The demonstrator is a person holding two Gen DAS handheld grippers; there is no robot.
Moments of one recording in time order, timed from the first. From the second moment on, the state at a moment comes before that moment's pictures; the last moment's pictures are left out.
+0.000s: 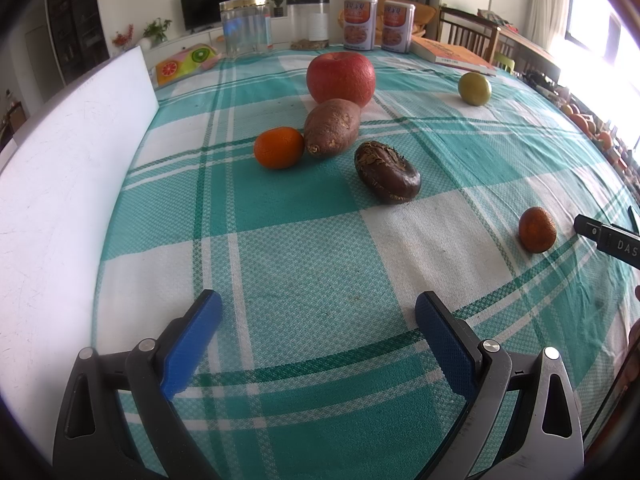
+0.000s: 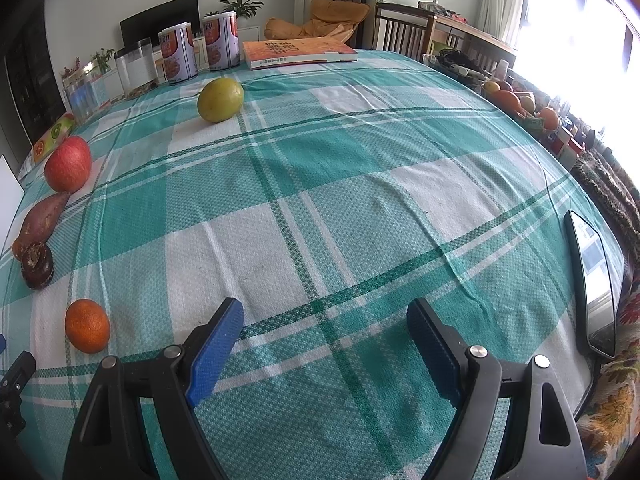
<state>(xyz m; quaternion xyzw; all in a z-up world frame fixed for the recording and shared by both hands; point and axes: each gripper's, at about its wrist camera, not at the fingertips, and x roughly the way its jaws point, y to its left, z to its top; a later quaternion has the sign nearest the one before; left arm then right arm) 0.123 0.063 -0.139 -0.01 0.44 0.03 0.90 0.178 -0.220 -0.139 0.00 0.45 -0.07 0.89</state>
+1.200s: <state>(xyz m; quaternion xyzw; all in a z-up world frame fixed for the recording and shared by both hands) 0.124 0.062 -0.140 -0.01 0.44 0.03 0.90 0.173 -0.219 -0.133 0.00 0.44 -0.07 0.90</state>
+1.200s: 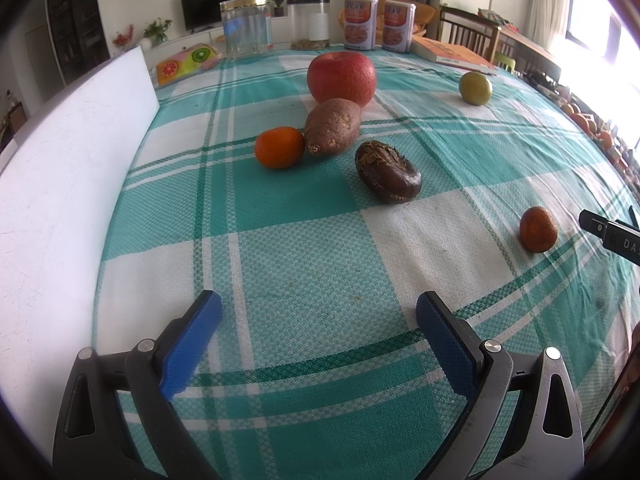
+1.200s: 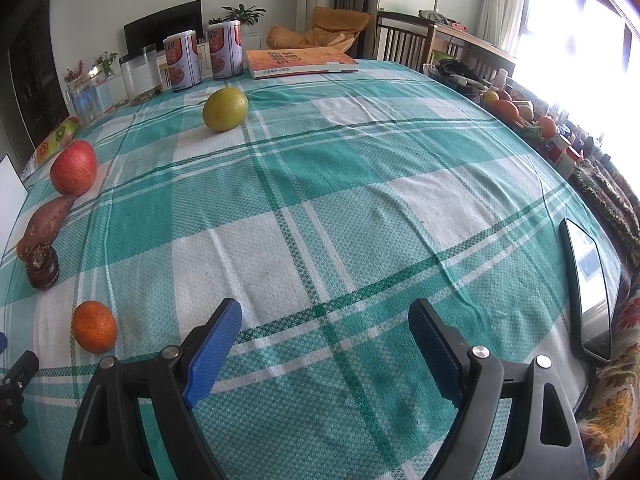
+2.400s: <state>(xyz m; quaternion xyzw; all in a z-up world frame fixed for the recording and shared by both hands) 0.123 0.064 -0.139 -0.01 0.44 0.03 0.90 0.175 -0.212 -0.135 -0.02 0.44 -0.08 0.89</state>
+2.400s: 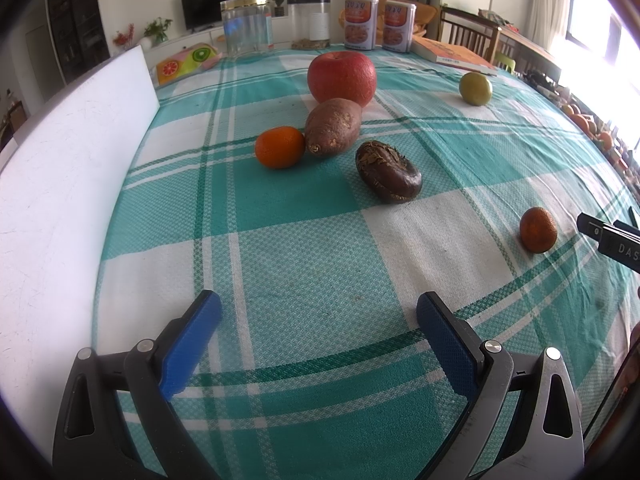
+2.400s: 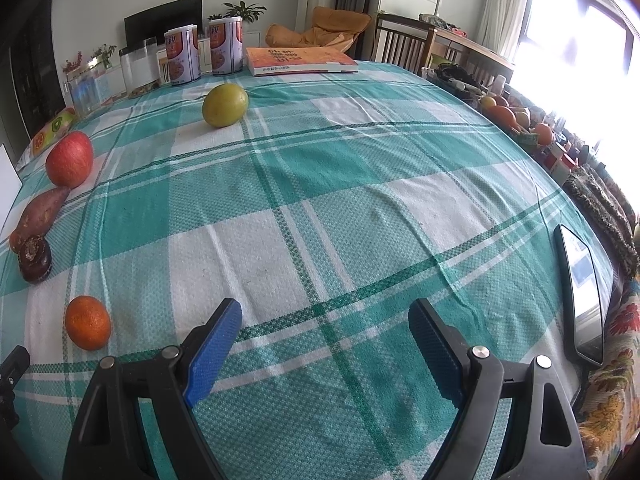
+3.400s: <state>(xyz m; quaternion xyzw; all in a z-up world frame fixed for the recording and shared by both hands) 0.288 0.063 -0.108 0.03 0.56 0.02 0.83 0.170 -0.225 -0.127 0.04 0.42 -0.05 0.90</state>
